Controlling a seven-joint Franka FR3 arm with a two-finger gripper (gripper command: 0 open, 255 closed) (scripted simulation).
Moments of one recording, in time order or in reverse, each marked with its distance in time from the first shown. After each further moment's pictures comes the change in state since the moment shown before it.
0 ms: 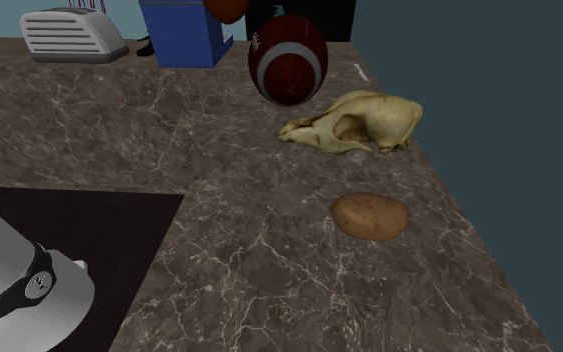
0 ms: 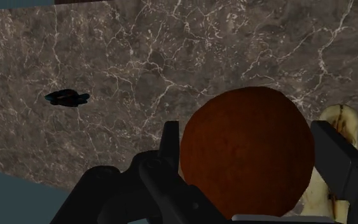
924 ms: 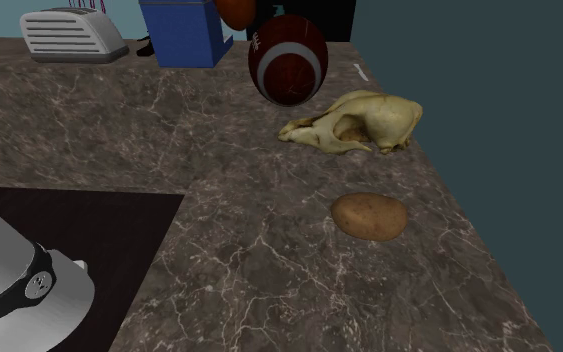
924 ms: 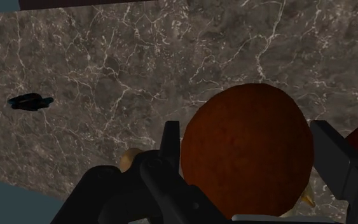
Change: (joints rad) arm 0.224 0.453 0.141 0.267 -0.265 -0.055 0.371
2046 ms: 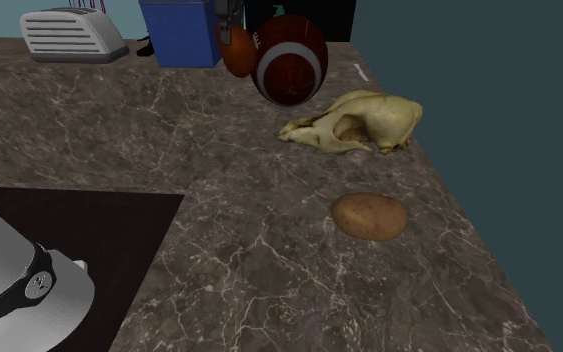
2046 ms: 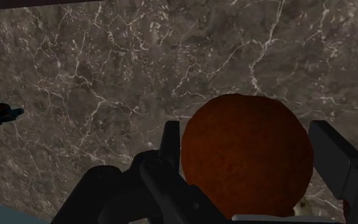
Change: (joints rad) arm -0.058 -0.018 -0.003 -0.256 0.012 0.239 0.015
